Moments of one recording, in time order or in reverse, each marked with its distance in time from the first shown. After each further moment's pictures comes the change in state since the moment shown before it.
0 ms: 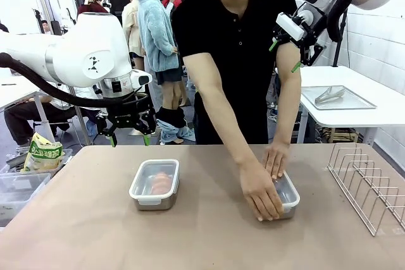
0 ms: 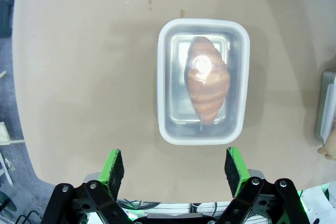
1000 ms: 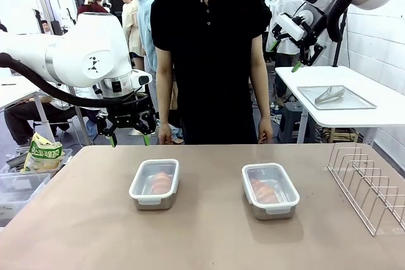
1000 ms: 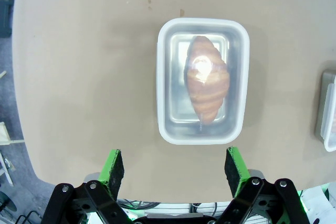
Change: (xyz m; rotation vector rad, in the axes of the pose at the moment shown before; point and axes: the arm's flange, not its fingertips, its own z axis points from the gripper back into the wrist) left arm 0.000 0.000 0.000 0.000 0.000 0.000; right arm 0.000 0.000 0.000 0.000 0.000 0.000
